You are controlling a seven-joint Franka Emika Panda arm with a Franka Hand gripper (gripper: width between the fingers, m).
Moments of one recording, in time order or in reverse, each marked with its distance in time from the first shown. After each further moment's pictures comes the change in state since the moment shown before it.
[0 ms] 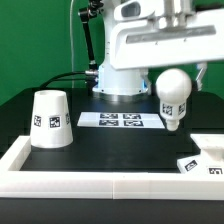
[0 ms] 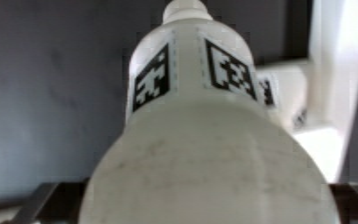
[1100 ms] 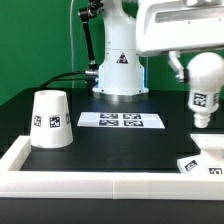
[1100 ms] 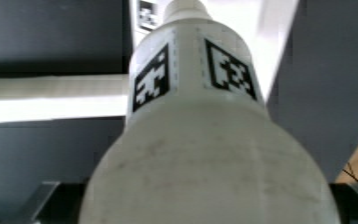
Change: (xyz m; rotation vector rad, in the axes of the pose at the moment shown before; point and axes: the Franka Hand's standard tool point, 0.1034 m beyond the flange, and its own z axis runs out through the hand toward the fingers) arm 0.040 -0.037 -0.004 0.003 0.156 -0.107
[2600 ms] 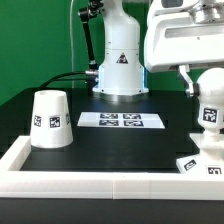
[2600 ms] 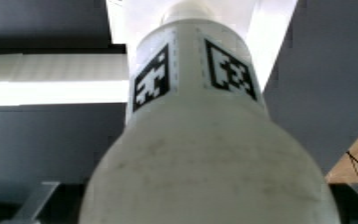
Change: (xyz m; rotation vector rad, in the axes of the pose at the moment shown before) arm -0.004 -0.013 0.024 -0.006 0.086 -0.030
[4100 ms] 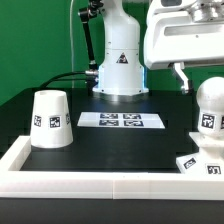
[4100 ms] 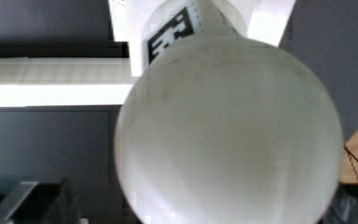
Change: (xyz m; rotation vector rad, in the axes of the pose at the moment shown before) arm -0.008 -0.002 -0.013 -0.004 0.027 -0.010
